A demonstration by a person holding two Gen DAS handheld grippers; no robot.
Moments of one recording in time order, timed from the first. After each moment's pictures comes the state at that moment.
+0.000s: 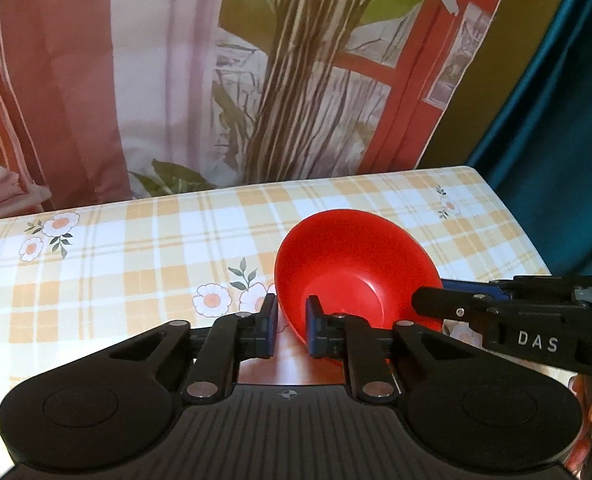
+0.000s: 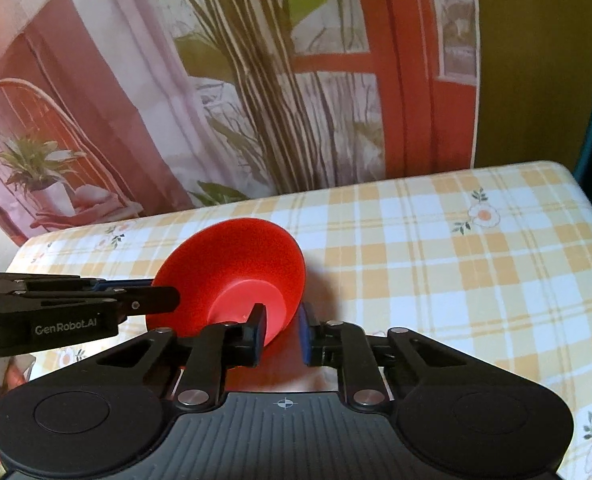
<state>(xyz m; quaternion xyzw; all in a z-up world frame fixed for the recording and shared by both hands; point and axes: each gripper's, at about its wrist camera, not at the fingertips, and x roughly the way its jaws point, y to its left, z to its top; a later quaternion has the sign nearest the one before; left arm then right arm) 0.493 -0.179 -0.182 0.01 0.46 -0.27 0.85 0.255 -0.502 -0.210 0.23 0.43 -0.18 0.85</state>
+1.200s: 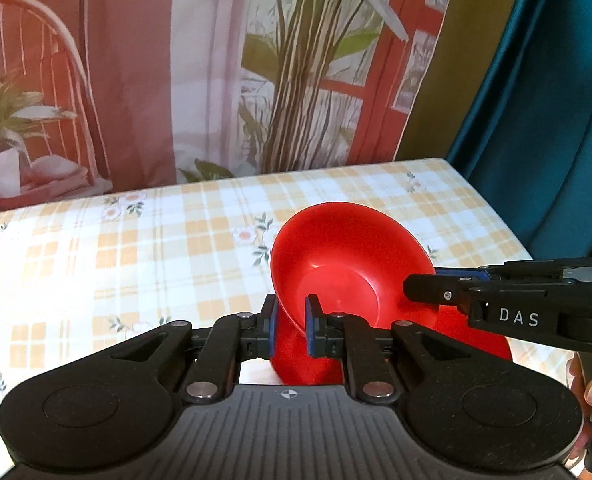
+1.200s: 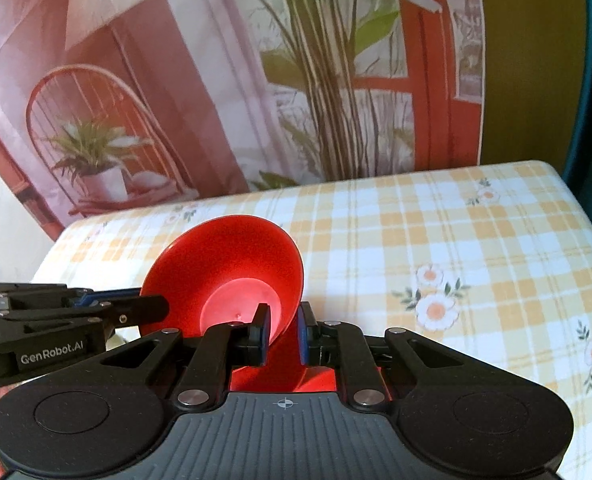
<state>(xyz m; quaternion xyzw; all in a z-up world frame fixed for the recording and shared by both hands) 0.379 -0.117 -0.124 0.03 0.42 -0.25 0.87 0.205 -0.400 -0.155 0.21 0.42 -0.17 0.87</state>
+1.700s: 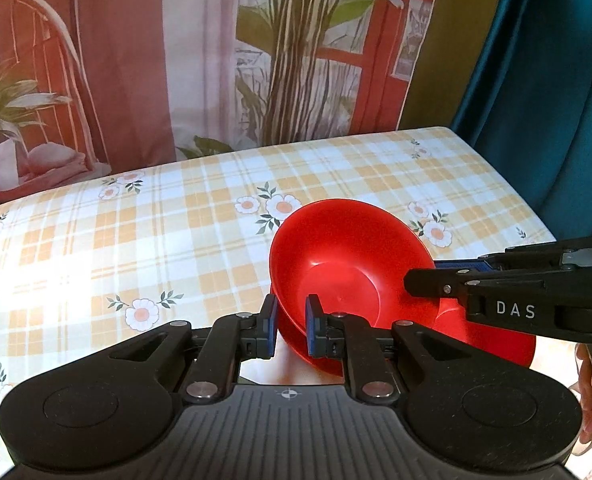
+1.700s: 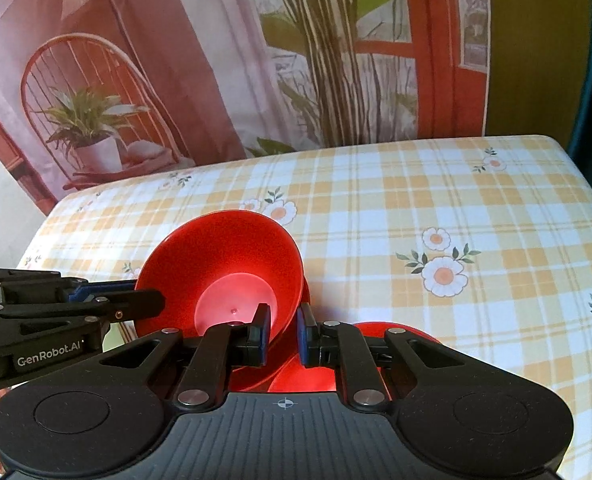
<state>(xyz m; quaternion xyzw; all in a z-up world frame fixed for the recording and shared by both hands) 0.372 -0.118 -0.145 0.07 0.44 -0.25 0.86 0.205 -0.393 -0.178 0.21 0.44 -0.16 0.86</state>
